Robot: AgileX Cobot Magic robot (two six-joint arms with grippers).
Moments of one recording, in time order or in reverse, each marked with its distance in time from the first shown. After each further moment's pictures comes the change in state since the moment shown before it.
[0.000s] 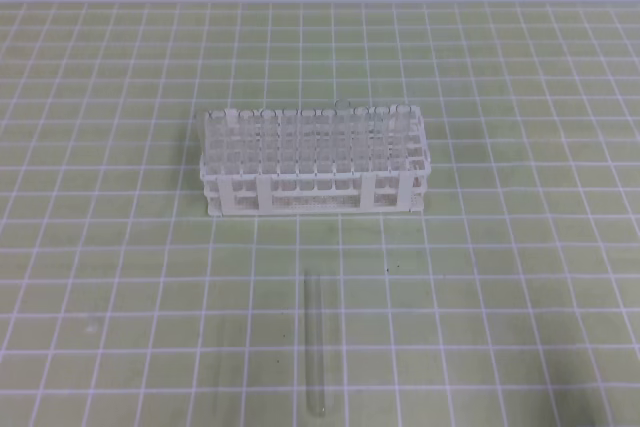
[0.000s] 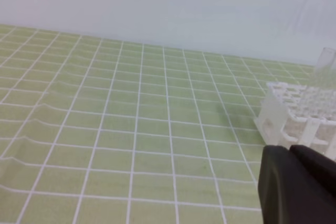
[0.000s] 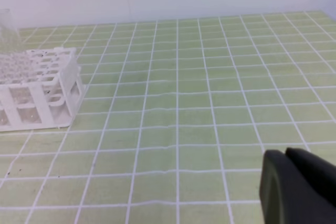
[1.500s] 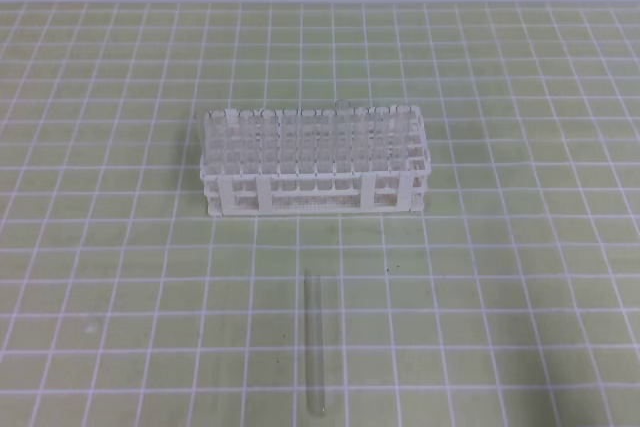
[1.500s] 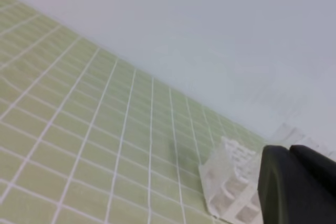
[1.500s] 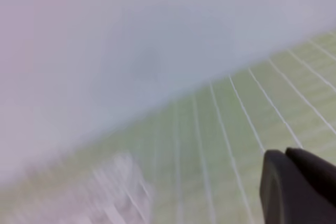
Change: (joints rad) left arm 0.000 0.006 -0.004 -0.139 -0.056 -0.118; right arm 0.000 0.000 -0.001 0.308 -0.158 0.000
